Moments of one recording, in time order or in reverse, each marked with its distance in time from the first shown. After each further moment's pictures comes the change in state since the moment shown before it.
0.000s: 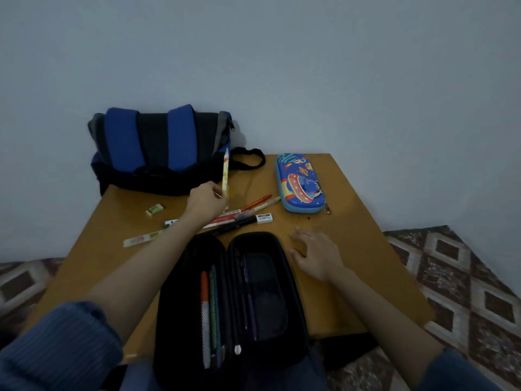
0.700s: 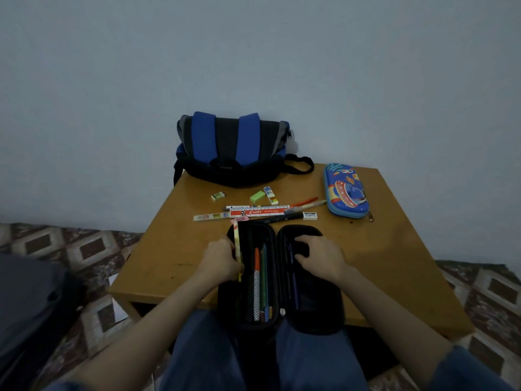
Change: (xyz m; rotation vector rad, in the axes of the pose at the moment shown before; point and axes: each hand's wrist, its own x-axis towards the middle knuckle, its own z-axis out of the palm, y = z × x) left_hand -0.149 -0.064 -0.045 0.105 -0.211 -0.260; right_hand -0.030 -0.090 0.004 -0.105 -0.030 -0.182
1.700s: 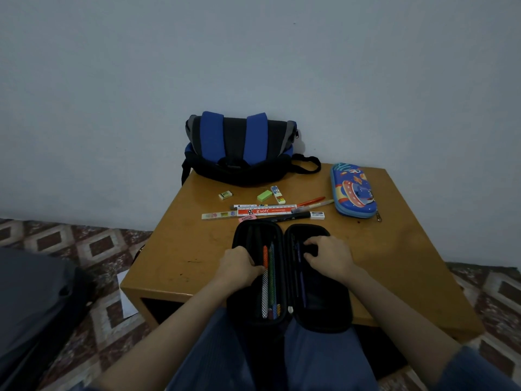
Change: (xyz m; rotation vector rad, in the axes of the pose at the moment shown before) left_hand -0.006 0.002 0.021 -0.015 -0.074 0.002; right_hand 0.002 0.004 0.004 -0.029 0.018 0.021
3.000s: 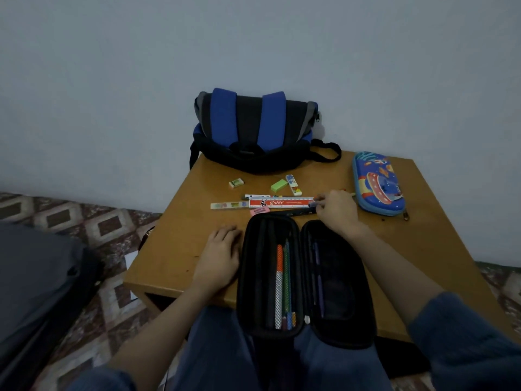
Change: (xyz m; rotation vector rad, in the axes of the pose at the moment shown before) left_hand 0.055 -0.079 0.004 0.116 0.392 0.316; right_hand 0.088 -0.013 -0.017 0.064 0.187 0.036
